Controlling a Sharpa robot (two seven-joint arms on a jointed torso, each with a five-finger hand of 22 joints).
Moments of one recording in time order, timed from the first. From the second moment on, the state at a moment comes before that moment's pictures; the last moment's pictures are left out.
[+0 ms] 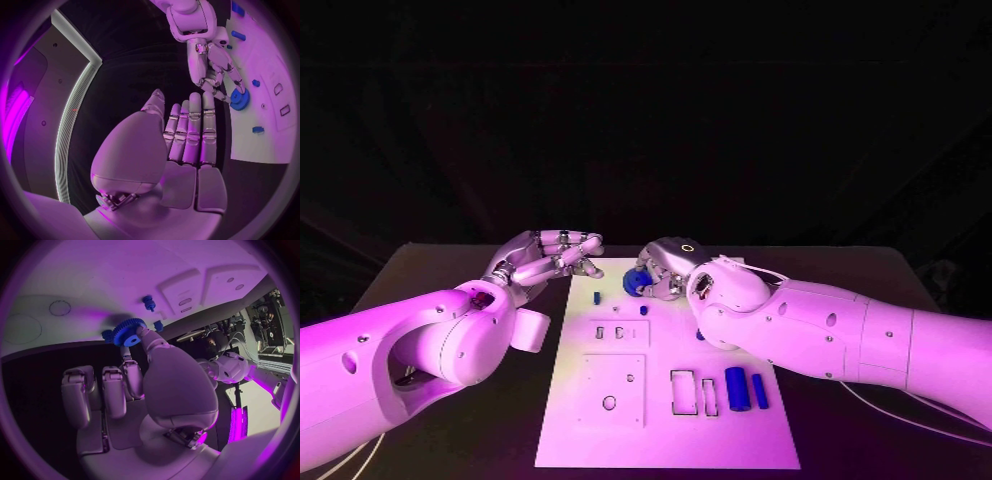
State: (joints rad) left arm 1.23 -0.97 0.02 1.73 -0.08 -0.38 0.32; left_hand 1.49 -0.05 0.02 0.25 0.10 0.94 0.19 0.20 0.15 1.03 0.14 0.21 0.15 0.97 0.09 0.72 0.48 0.18 0.88 0.20 0.62 0.31; right arm 1.29 -0.47 -0.12 1.28 -1.60 -0.44 -0.28; right_hand 1.33 -0.10 0.21 0.07 0.35 1.00 0.13 0.18 0.21 1.41 0.05 1.38 1.31 1.47 -0.02 1.55 1.31 0.01 1.46 0.10 1.57 1.31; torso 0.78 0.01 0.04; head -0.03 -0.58
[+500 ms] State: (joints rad) left arm 1.23 -0.97 0.02 1.73 -0.08 -0.38 0.32; left_hand 1.49 -0.05 0.02 0.25 0.10 0.94 0.19 0.20 0.15 1.03 0.14 0.21 0.15 0.97 0.09 0.72 0.48 0.18 0.88 0.20 0.62 0.31; right arm 1.27 -0.43 -0.12 1.22 -1.61 -0.45 -0.29; right_hand 1.32 -0.12 0.23 0.08 0.31 0.97 0.15 0.15 0.21 1.40 0.06 1.36 1.31 1.47 -0.02 1.55 1.31 0.01 1.46 0.10 1.57 1.31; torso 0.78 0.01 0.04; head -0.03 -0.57
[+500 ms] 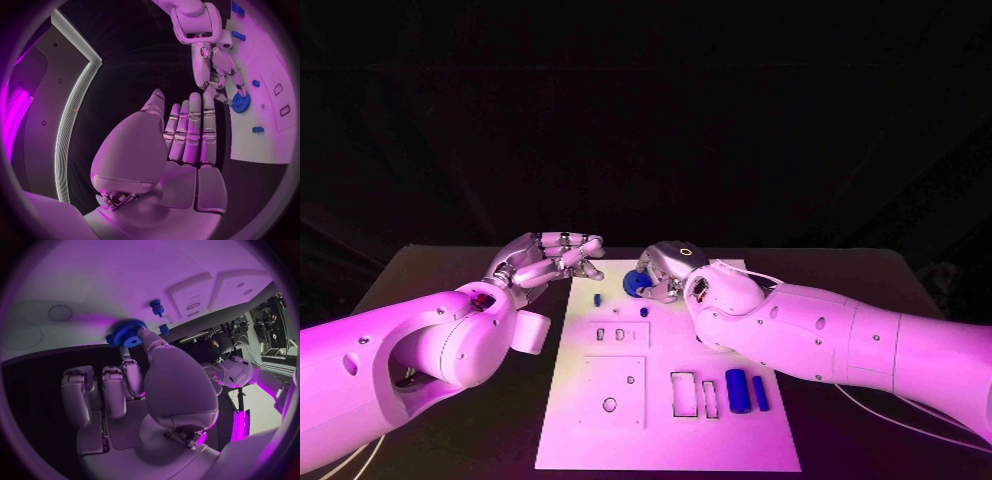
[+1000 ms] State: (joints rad) left arm 1.23 -0.97 0.02 1.73 -0.08 -0.38 0.32; left_hand 1.49 -0.05 0.02 0.25 0.10 0.94 0.20 0.20 0.15 1.02 0.14 0.21 0.15 0.97 0.09 0.72 0.47 0.18 0.87 0.21 0.62 0.31; right arm 1.27 -0.44 -0.12 1.22 -1.61 -0.43 -0.28; right_hand 1.28 -0.14 0.20 0.11 0.26 0.91 0.17 0.09 0.18 1.37 0.09 1.34 1.31 1.47 0.00 1.55 1.31 0.01 1.46 0.11 1.57 1.31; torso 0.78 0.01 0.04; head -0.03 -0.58
